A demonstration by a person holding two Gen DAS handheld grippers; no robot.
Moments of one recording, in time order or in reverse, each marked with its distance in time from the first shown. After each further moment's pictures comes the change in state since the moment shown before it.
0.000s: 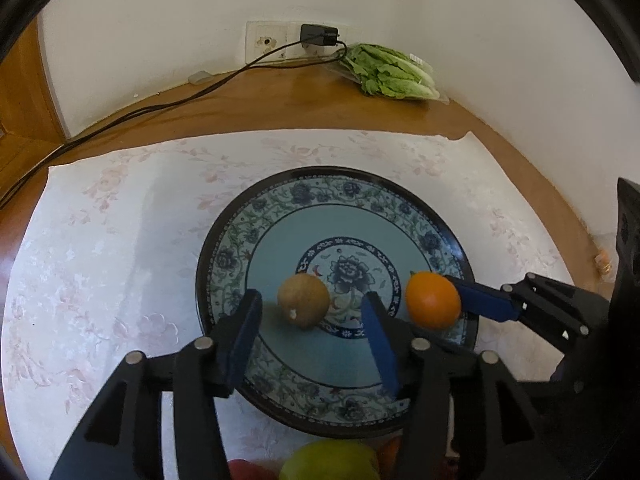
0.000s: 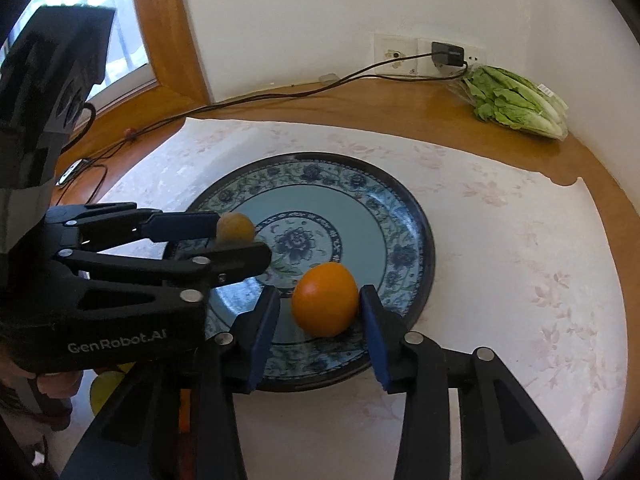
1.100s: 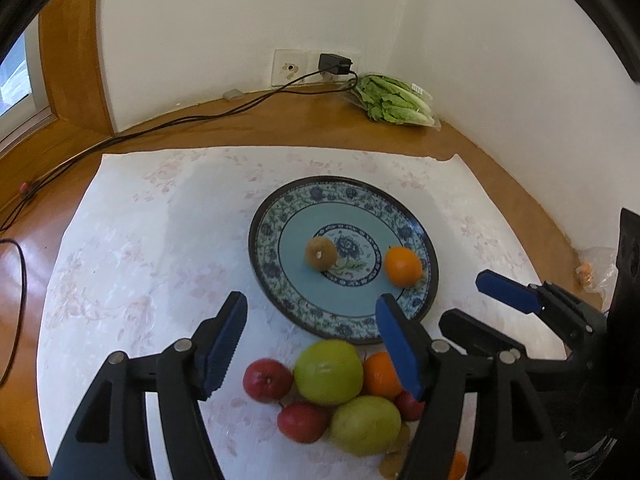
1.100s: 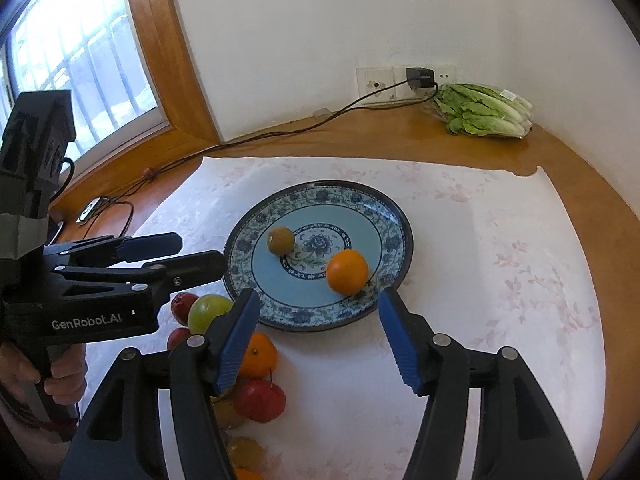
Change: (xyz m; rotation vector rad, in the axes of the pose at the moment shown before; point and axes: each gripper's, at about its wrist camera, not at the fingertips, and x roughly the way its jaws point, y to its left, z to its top) left arm -0.081 0.007 -0.031 -0.072 -0.059 0.017; right arm -0.073 0.012 -0.019 0.112 -0.097 0.001
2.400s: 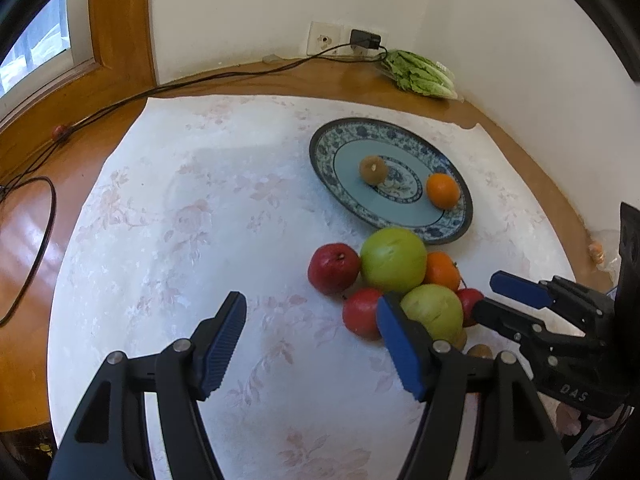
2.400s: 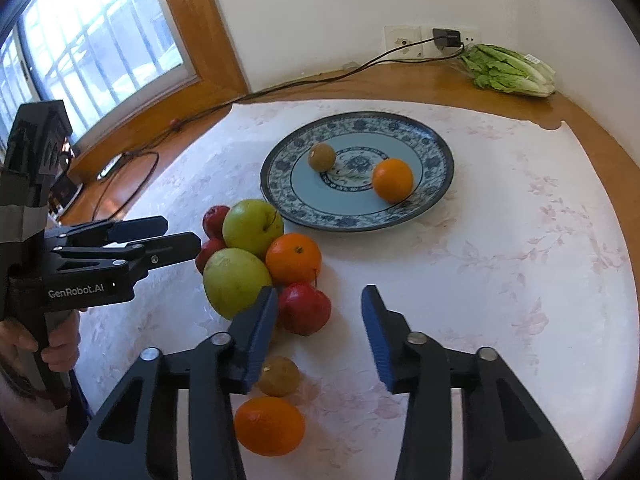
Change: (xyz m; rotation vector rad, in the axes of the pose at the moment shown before) left arm -0.015 0.036 -0.065 -0.038 0.056 0.051; right arm 0.002 0.021 -0.050 -0.038 0.123 0.070
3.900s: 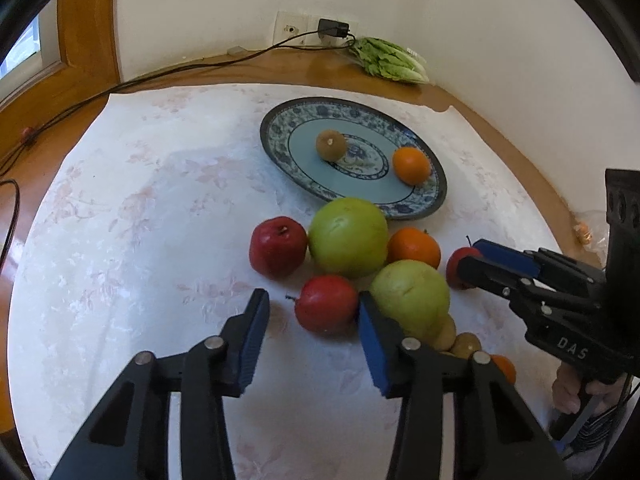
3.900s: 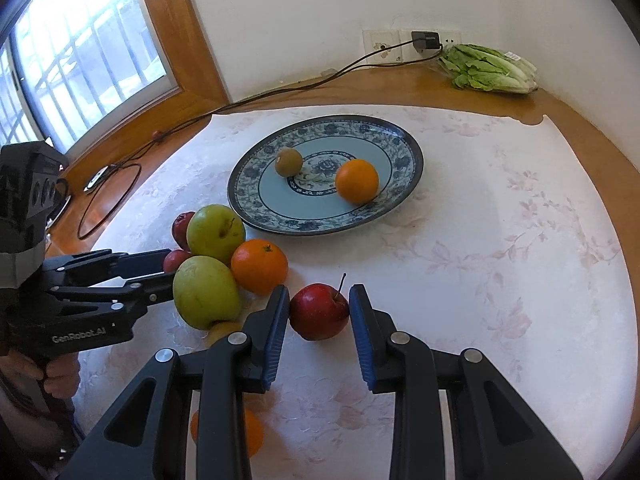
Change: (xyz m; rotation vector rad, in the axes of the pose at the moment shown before) left arm 0.020 -0.022 -0.011 0.052 0.003 -0.081; right arm 0.001 -0.023 -0.004 0.039 -0.046 -0.026
